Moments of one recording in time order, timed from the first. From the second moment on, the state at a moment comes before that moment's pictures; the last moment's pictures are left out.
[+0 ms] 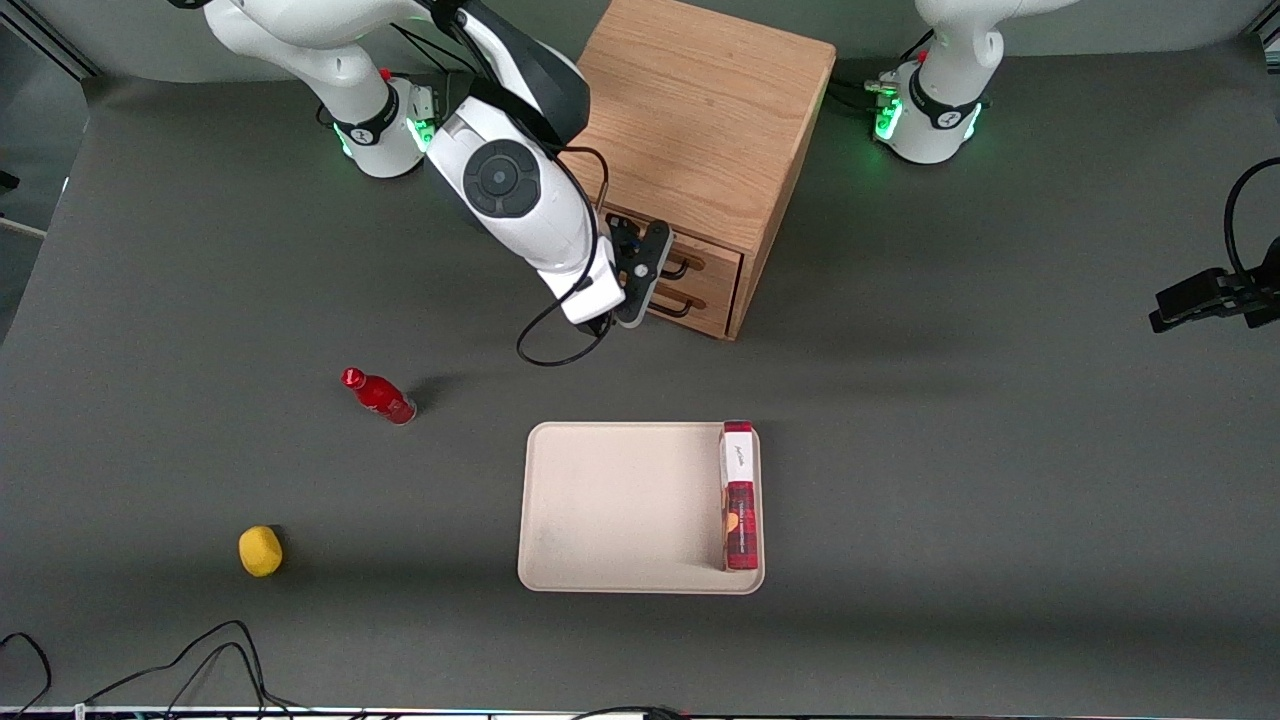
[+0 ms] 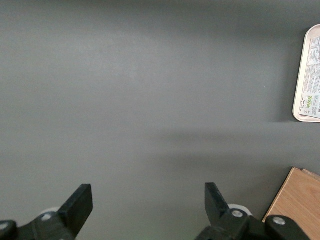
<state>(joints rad) 0.27 0.42 0.52 -1.66 0.07 2.06 -0.42</state>
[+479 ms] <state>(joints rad) 0.24 0.42 0.50 -1.65 0.06 2.07 -0.47</state>
